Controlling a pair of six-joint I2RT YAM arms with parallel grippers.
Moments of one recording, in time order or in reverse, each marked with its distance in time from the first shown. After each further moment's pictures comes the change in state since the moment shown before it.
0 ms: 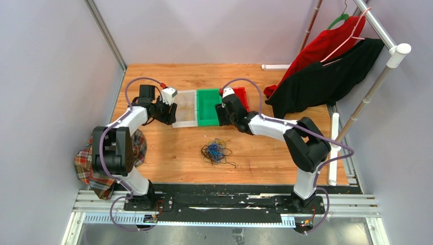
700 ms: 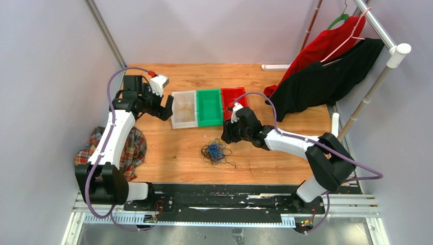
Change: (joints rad) left arm 0.000 -0.307 0.120 -0.314 -0.013 -0.018; right arm 0.016 -0.311 -0.337 0.003 -0.286 0.112
